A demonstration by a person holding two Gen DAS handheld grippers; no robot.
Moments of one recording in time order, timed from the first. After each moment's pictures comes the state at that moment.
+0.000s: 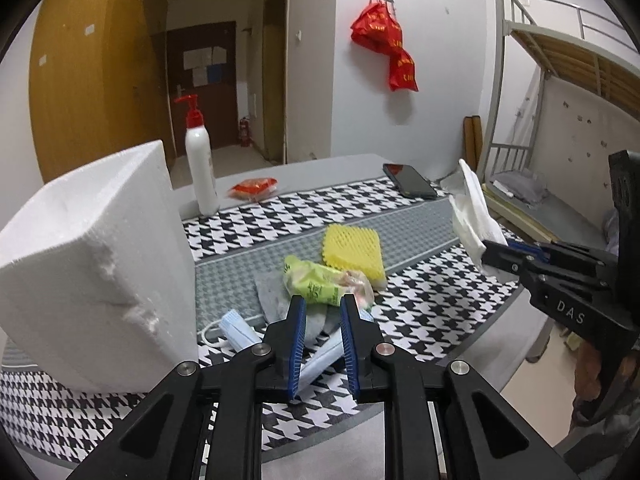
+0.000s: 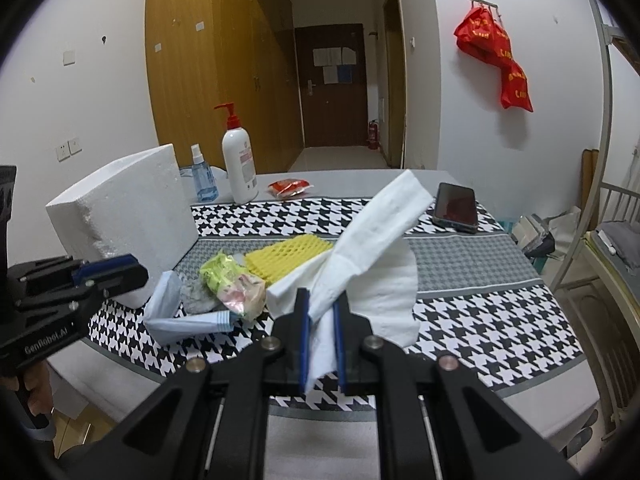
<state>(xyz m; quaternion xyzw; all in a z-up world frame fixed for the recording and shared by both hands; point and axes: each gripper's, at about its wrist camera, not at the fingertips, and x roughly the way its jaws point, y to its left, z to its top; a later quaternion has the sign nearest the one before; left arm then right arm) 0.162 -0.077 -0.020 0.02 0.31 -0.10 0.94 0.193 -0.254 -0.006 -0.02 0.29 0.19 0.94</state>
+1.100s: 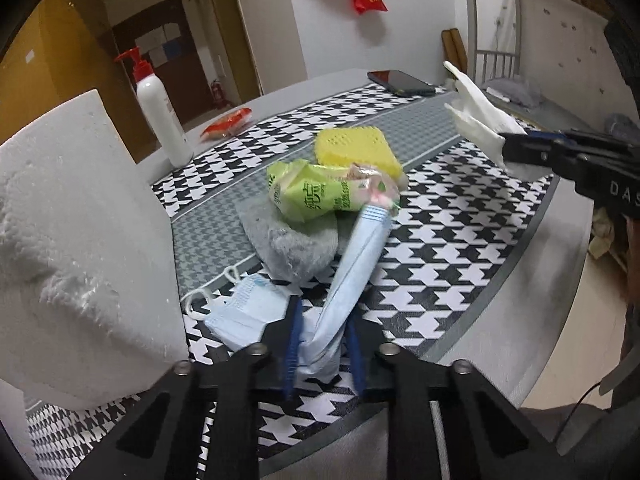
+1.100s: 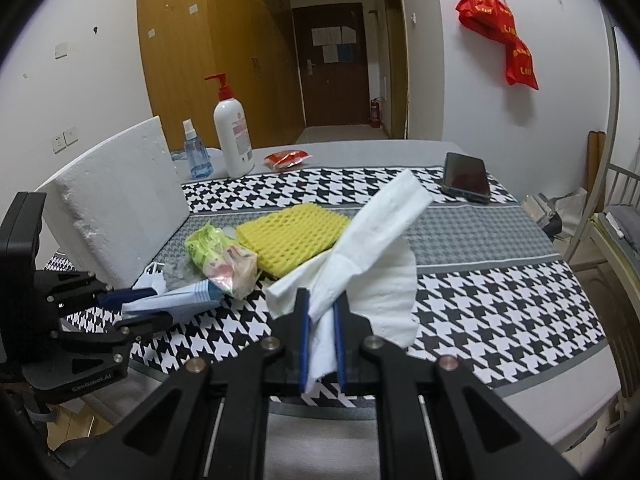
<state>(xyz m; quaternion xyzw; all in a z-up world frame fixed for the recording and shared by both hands) 0.182 -0.086 -0.080 0.14 0.41 -0.12 0.90 0.208 -0.250 -0.031 -0.01 0.33 0.20 0.92</state>
